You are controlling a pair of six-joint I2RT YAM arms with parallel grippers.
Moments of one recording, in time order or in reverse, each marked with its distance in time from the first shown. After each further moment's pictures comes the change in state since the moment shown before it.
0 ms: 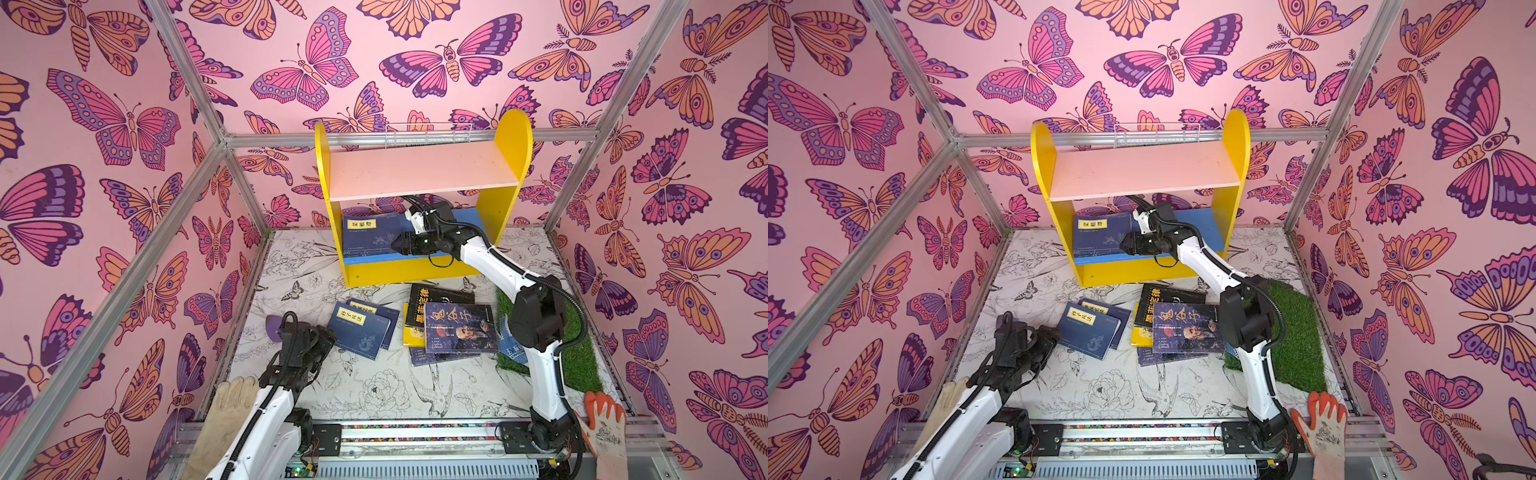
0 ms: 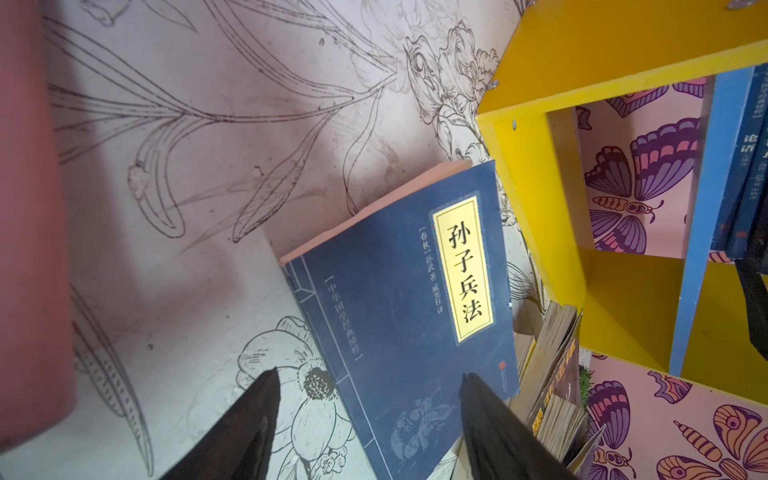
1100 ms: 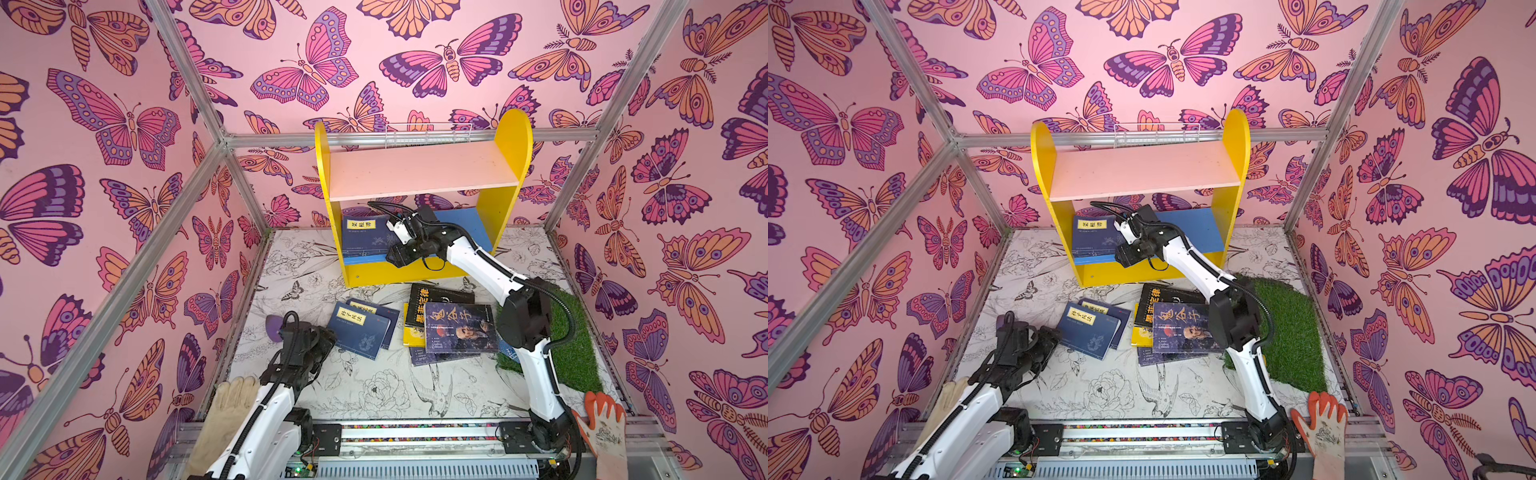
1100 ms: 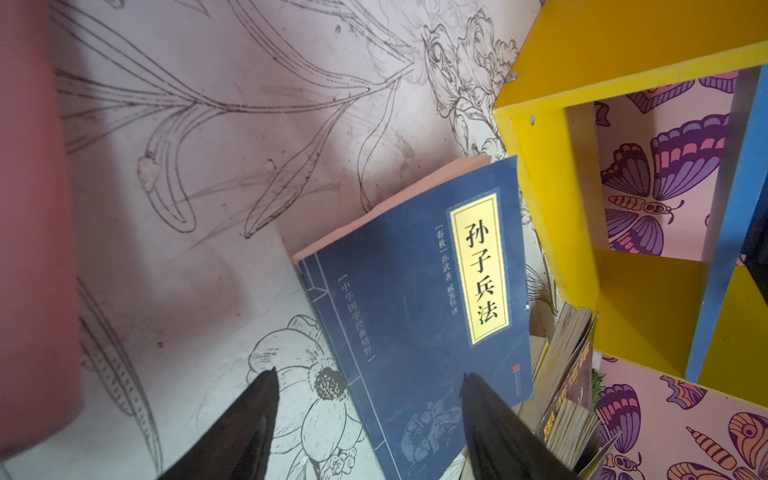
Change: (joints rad) left arm 0.000 0.032 0.000 0.002 0.000 -0.001; right arm 0.075 0.076 0.153 -0.209 0.177 -0.344
